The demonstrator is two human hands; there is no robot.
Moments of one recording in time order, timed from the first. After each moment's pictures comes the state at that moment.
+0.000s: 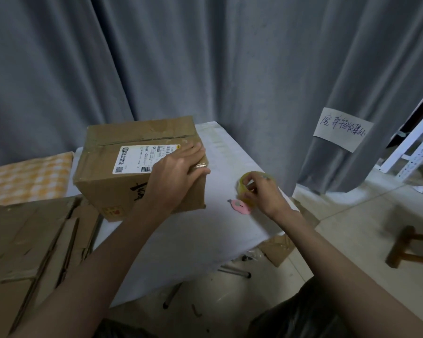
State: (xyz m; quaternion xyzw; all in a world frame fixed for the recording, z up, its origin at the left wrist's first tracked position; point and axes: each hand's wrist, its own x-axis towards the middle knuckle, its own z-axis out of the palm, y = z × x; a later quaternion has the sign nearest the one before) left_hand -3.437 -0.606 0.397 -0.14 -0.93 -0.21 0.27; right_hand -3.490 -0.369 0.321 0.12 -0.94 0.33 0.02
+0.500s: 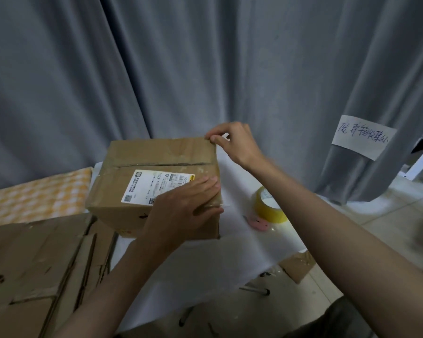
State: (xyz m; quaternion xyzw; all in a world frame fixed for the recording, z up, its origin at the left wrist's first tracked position) left_hand -3.393 -0.621 0.400 -0.25 -0.90 -0.13 0.32; right_hand -3.559 -0.471 0.439 0.28 -0.85 0.41 0.18
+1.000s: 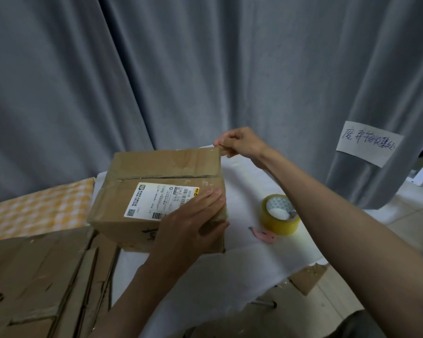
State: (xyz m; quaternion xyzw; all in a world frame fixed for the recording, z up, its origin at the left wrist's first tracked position) left_hand -3.391 -0.618 0.389 -0.22 -0.90 -0.17 0.32; right_hand -3.607 -0.464 0.439 0.20 -0.78 0.59 -0.06
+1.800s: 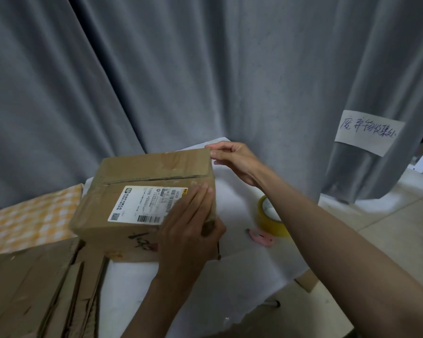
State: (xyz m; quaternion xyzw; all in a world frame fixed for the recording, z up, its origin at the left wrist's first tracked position) left_hand -3.420 -0.593 0.354 -0.16 -0.86 -0.14 0.46; right_hand -3.632 -0.461 0.366 0.22 -0.60 0.76 -0.12
